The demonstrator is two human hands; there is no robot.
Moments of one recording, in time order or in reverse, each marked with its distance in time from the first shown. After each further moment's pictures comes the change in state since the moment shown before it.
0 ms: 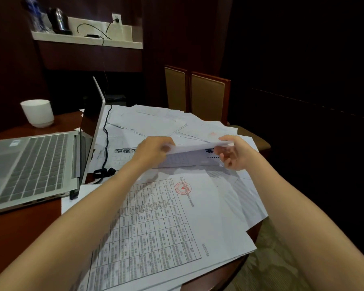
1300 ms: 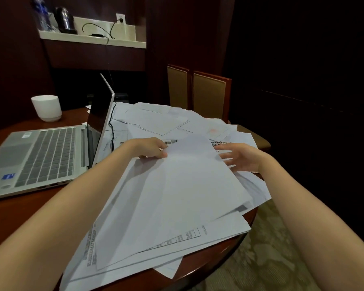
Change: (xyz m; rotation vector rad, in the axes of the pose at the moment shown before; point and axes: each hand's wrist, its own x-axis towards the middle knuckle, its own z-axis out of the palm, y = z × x) left_hand -0.008 -0.004 -0.034 -0.117 -0.670 -0.321; right_hand -0.038 0.022 -0.018 -0.334 -0.255 -0.148
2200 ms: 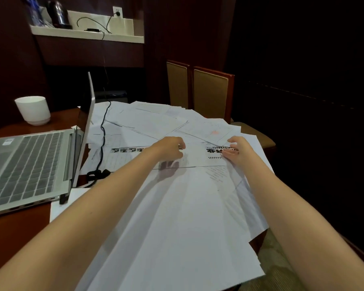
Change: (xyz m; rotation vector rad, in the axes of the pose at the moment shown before) left_hand 0.073 0.036 0.017 0.211 0.265 0.131; right_hand 0.081 -0.011 -0.011 0.540 0.520 -0.039
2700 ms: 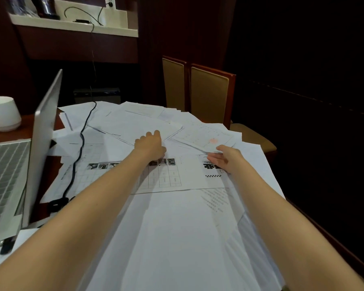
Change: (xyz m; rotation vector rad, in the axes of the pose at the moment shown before) left_hand 0.090 -0.036 0.002 0.286 0.177 -0.214; right_hand 0.057 -0.008 0.031 -0.078 0.006 0.063
